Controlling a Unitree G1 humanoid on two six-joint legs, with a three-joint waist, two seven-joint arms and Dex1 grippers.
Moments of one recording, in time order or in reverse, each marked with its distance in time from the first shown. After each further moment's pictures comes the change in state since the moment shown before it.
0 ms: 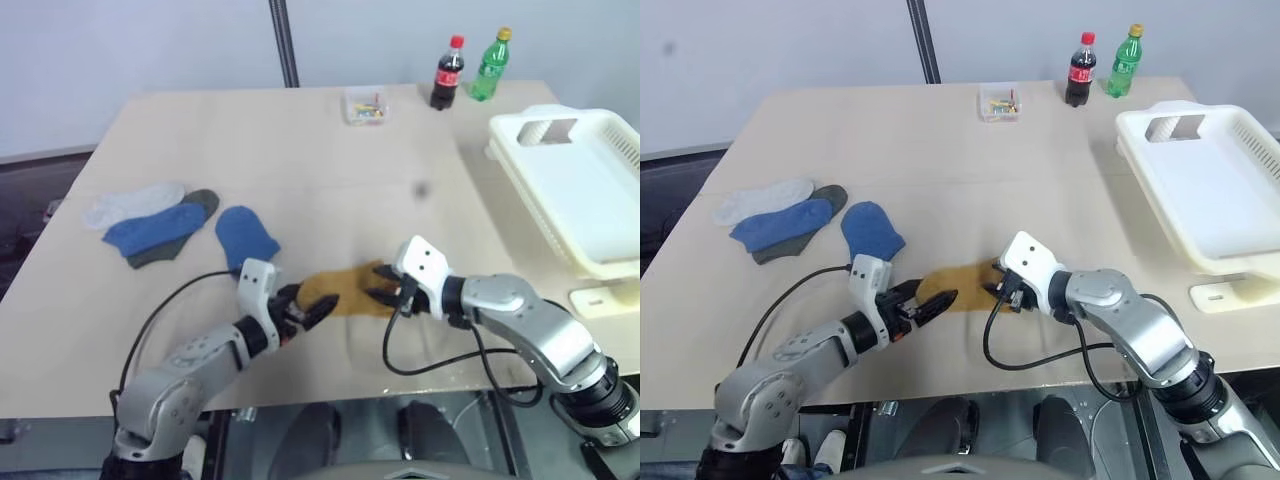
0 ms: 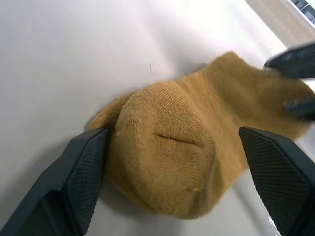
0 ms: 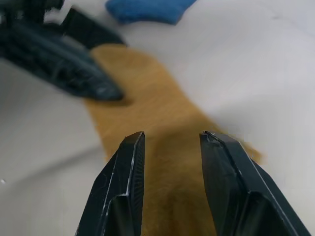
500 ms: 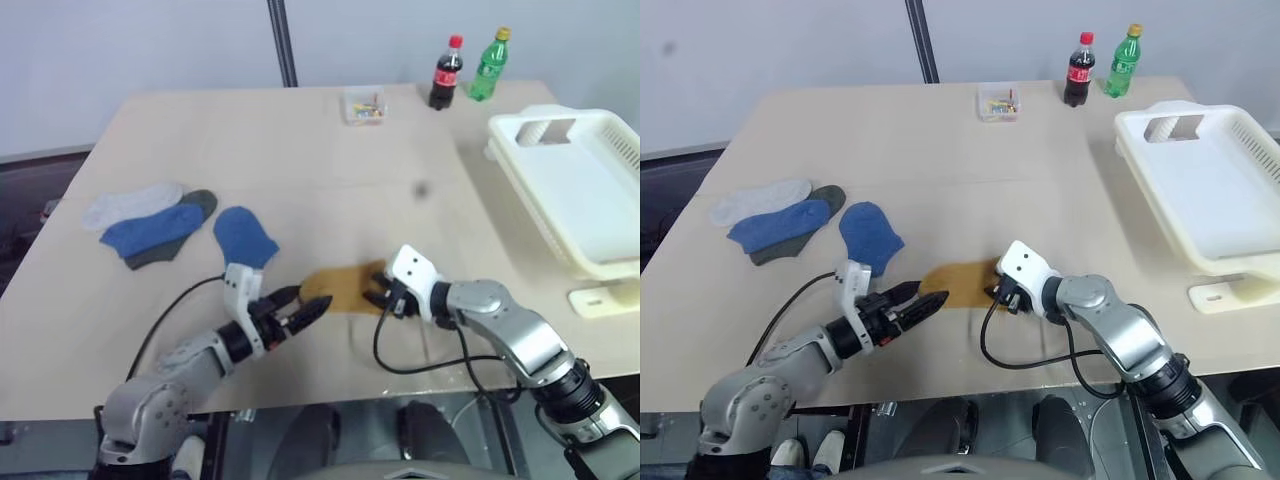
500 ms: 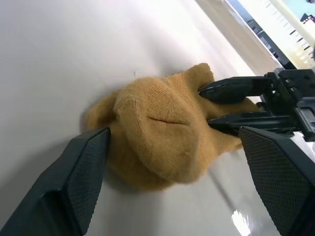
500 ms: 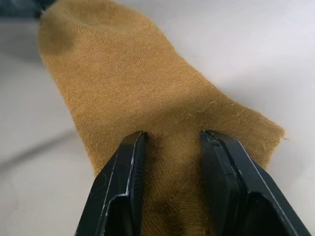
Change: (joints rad) left arm 0.072 0.020 0.174 0.071 -0.204 -0.004 -0.181; right arm 0.017 0.052 -0.006 0.106 -0.078 -0.042 0.025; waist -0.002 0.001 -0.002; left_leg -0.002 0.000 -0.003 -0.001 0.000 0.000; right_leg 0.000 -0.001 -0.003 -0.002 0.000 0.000
